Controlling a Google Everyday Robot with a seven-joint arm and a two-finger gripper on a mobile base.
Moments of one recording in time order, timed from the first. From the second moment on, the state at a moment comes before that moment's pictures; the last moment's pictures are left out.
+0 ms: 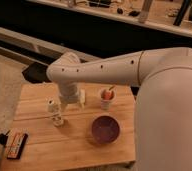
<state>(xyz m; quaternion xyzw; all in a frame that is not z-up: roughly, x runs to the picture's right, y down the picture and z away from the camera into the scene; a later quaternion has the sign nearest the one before) -0.107 0.103 0.703 -0.26 0.23 0.64 0.68</state>
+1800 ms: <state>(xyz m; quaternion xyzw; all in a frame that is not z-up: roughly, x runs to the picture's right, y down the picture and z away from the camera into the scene) -0.107 0.103 0.703 -0.26 0.23 0.64 0.68</state>
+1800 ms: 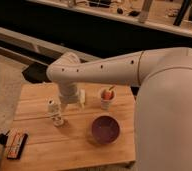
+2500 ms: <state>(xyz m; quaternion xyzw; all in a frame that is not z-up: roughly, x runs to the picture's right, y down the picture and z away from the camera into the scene) -0.117 0.105 0.696 -0.28 0.21 0.61 0.71</state>
